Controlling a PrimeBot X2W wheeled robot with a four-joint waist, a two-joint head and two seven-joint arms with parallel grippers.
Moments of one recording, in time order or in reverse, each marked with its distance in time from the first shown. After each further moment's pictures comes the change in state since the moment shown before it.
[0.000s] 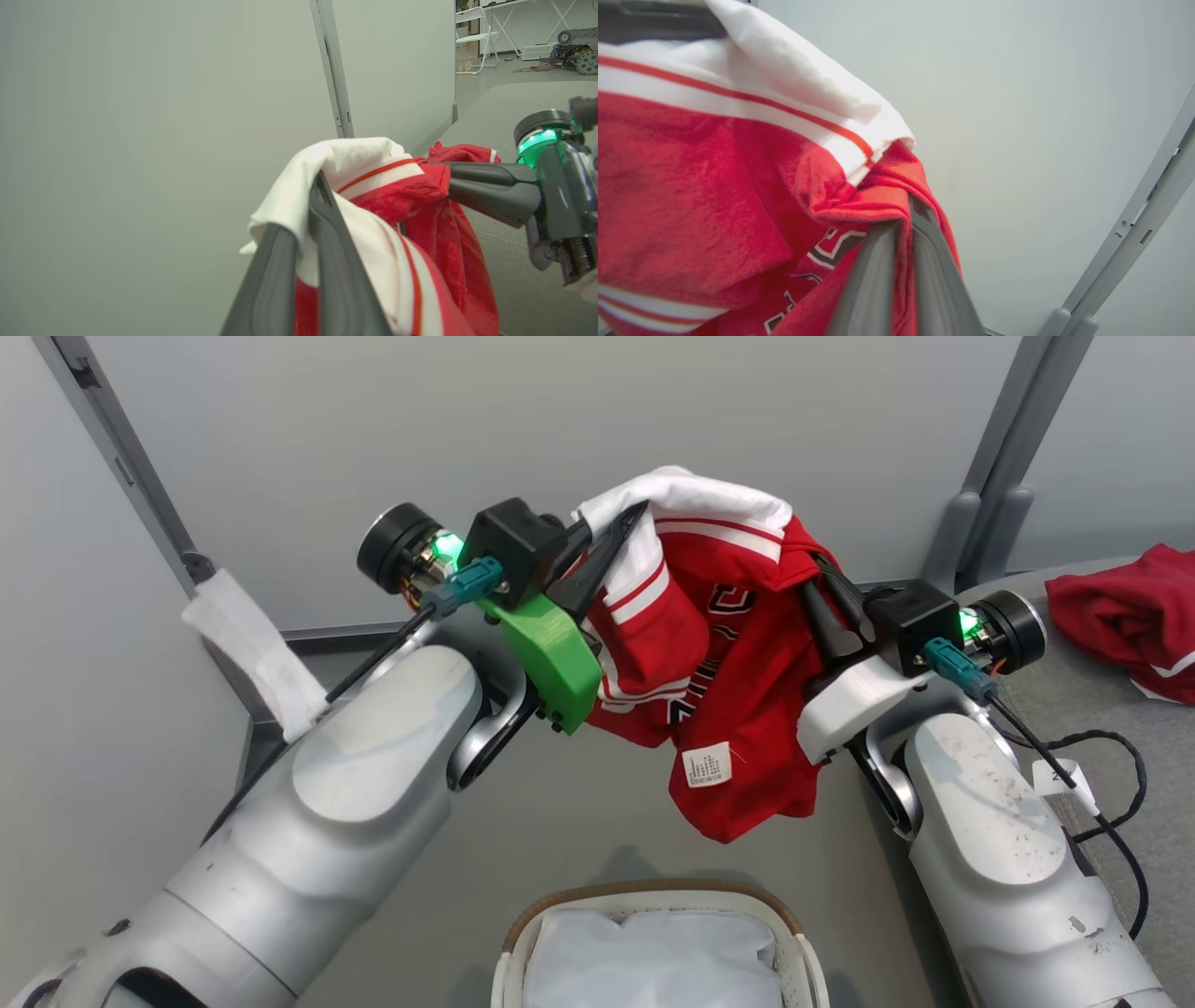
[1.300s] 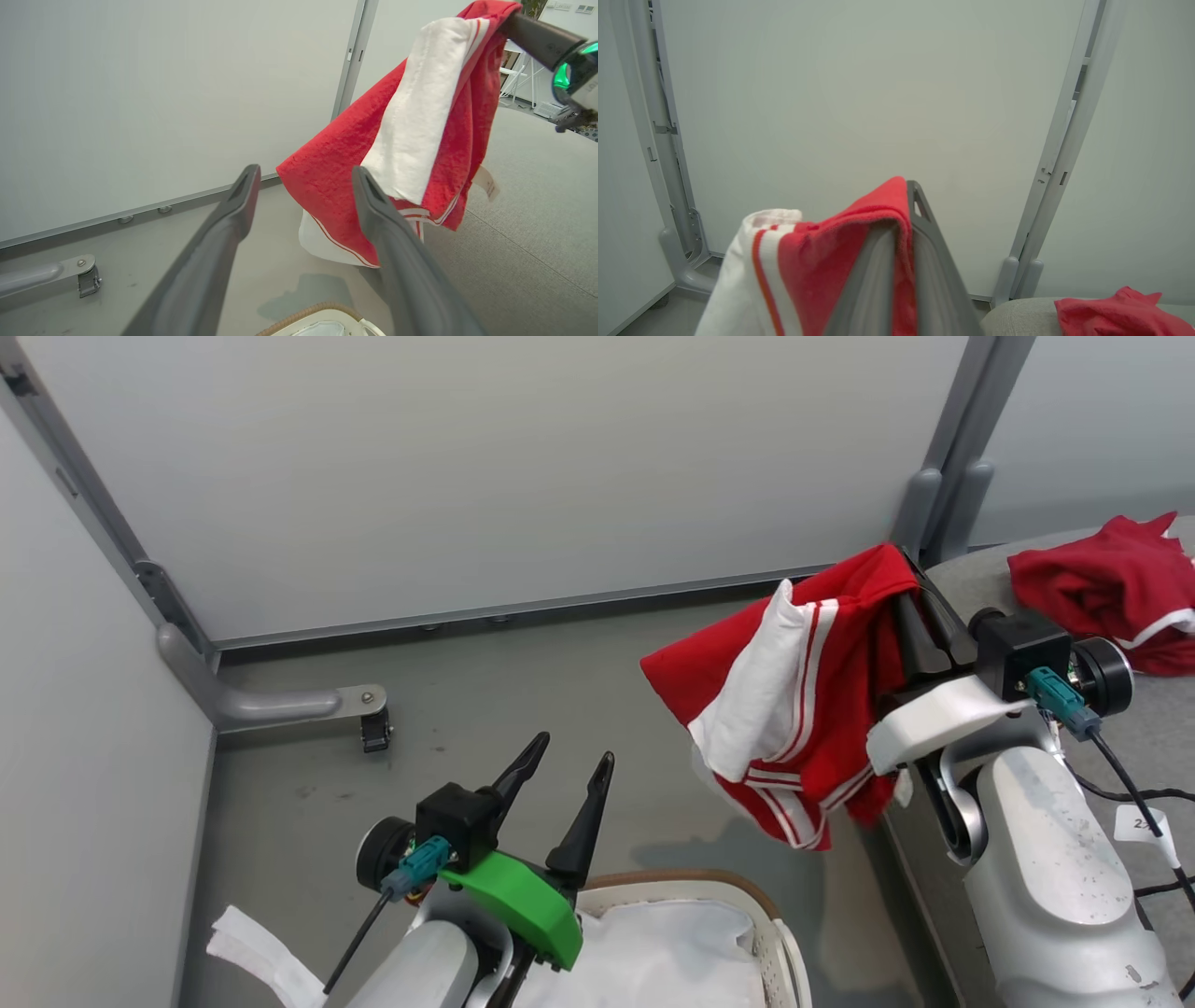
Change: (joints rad) left arm 0.609 -0.101 0.332 -0.085 0.147 -0.004 -0.091; right arm 0.118 0.001 -0.181 -0.113 0.015 0.000 0.000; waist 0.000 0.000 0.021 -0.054
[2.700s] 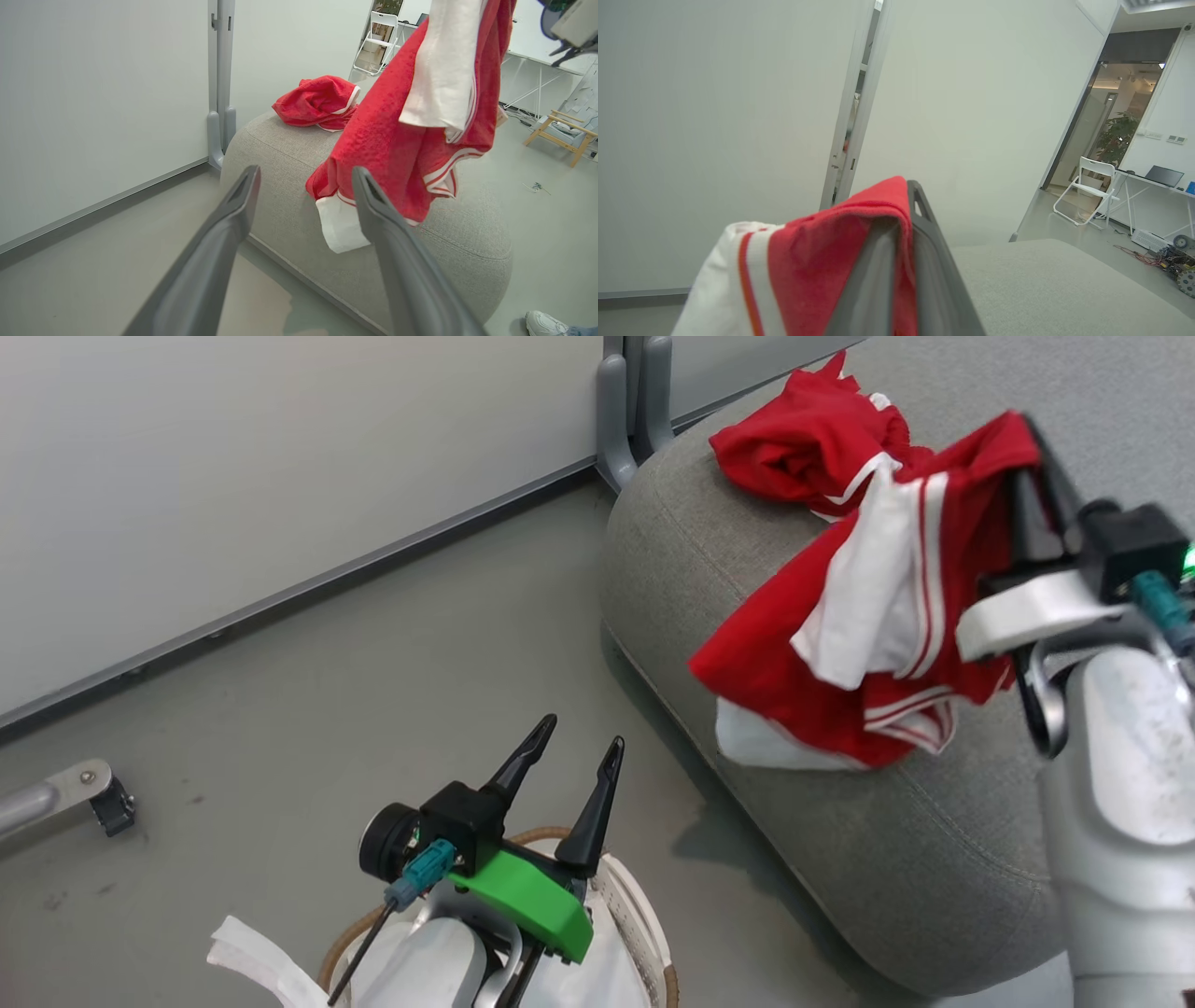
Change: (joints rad) left arm 0.045 -0.035 0.070 -0.085 0.107 -0.013 0.000; right arm -0.118 -0.005 -0.178 -0.068 -0.200 0.000 0.000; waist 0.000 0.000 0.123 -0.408
